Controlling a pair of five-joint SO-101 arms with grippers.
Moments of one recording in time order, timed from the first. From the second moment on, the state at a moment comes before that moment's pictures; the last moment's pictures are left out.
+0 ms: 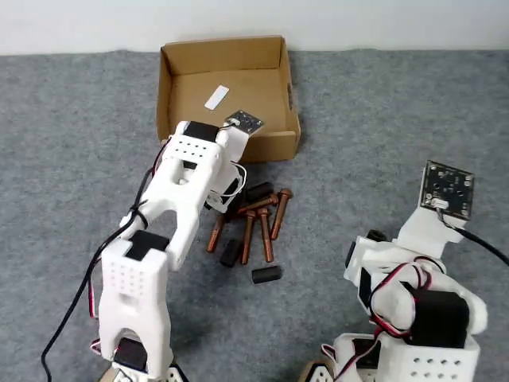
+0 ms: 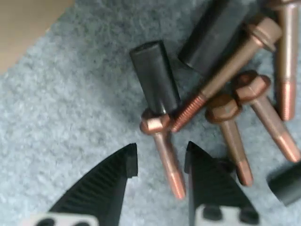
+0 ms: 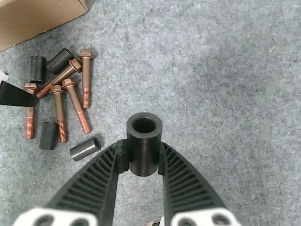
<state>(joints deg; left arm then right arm) 12.7 35.2 -16.0 88.2 -7.2 0.3 -63.6 30.1 100.6 -15.5</state>
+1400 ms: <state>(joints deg) 11.9 22.7 -18.1 98.8 -7.2 0.3 -63.6 30.1 99.3 -13.2</state>
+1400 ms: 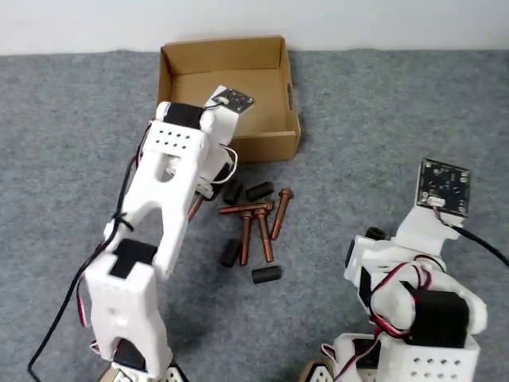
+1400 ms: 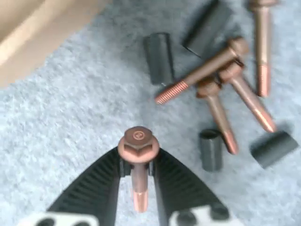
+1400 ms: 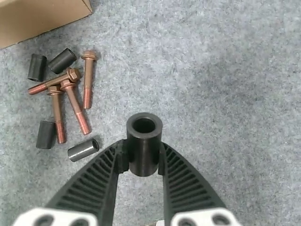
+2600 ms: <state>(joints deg) 12.1 -81.7 58.6 52.4 16.2 -8.4 -102.9 67.6 75.4 -2.6</state>
